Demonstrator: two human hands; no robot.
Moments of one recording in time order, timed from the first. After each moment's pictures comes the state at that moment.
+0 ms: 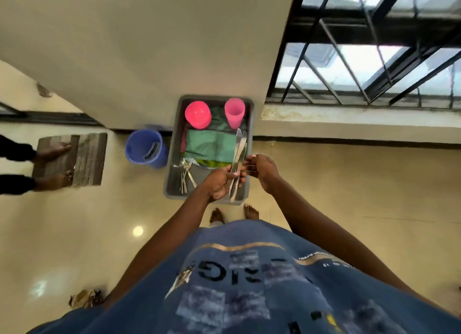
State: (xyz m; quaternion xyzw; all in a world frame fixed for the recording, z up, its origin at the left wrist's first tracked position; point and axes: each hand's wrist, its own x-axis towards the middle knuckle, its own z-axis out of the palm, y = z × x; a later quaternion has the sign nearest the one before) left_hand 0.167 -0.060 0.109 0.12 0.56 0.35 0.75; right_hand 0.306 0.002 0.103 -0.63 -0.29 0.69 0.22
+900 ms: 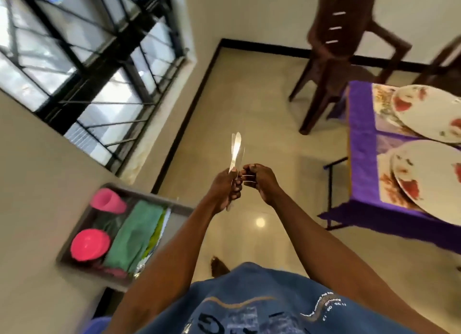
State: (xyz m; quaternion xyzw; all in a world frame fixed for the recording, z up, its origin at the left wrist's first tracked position) left_hand 0.241 -0.173 0.176 0.54 0.29 -0.07 0.78; right_hand 0.321 -0.285 0.160 -0.66 0.07 0.34 0.67
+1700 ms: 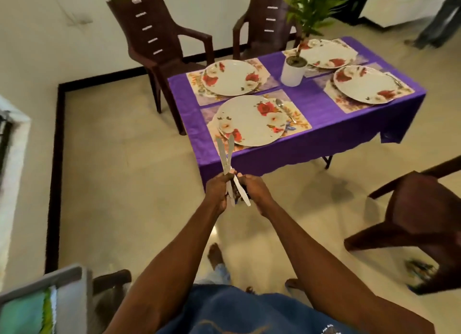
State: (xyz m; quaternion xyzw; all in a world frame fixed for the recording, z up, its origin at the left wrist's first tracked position) left_hand 0.245 -0.583 0.193 0.53 0.22 -0.23 0.79; right_hand 0.220 -0.696 0.186 -0.70 0.24 0.12 0.66
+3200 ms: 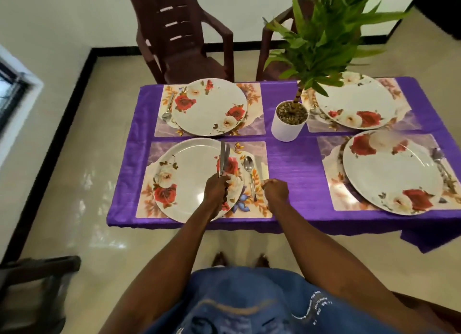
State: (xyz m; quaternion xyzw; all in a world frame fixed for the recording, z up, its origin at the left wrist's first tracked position) left_hand 0.533 -0.895 0.184 0.65 0.34 -0.12 0.66; right_hand 0.579 -1.055 0.111 -0.78 0.34 0.13 0.51
